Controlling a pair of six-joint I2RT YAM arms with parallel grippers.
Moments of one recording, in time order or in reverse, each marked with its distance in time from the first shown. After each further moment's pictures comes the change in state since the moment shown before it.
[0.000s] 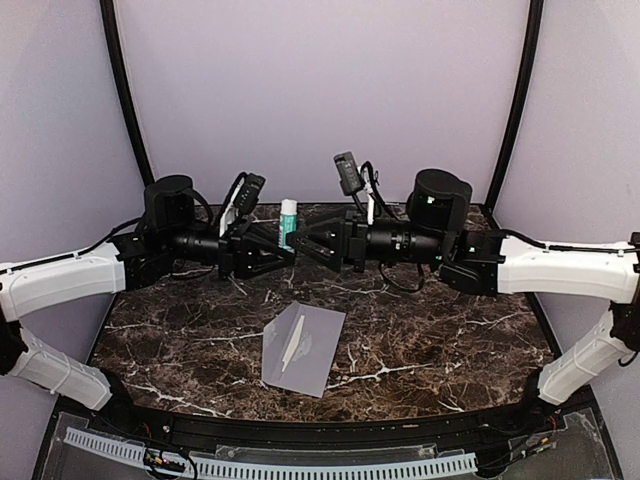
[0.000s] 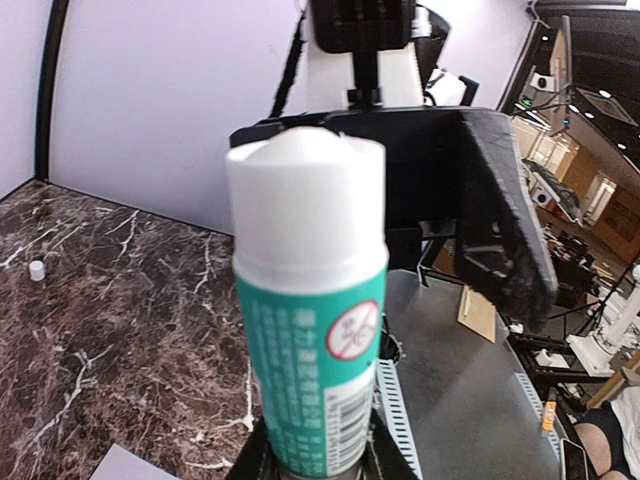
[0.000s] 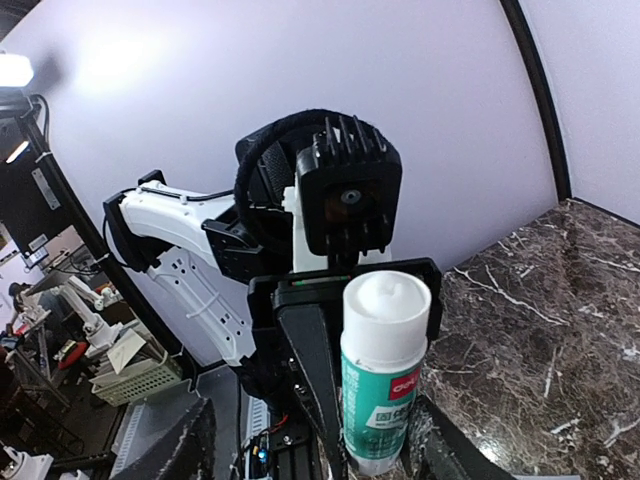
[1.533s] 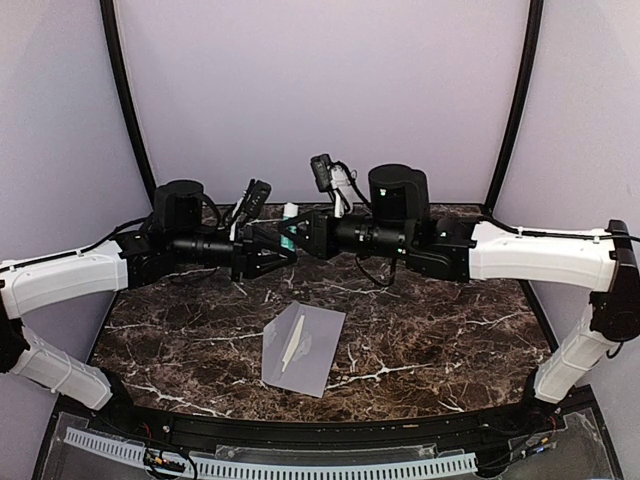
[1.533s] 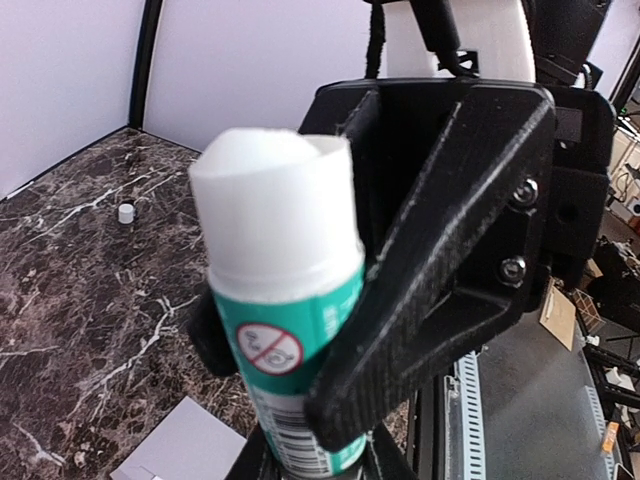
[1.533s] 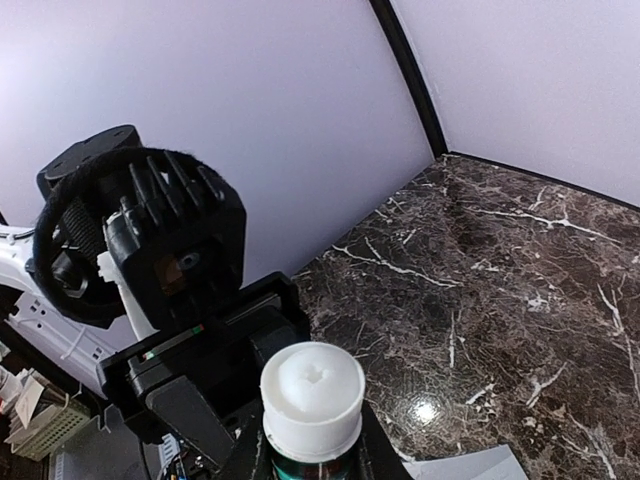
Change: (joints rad) left arm -0.001 0.019 0.015 -0.136 -0.198 0.083; right arm 0.014 0.149 0.168 -0.198 0.277 -0.014
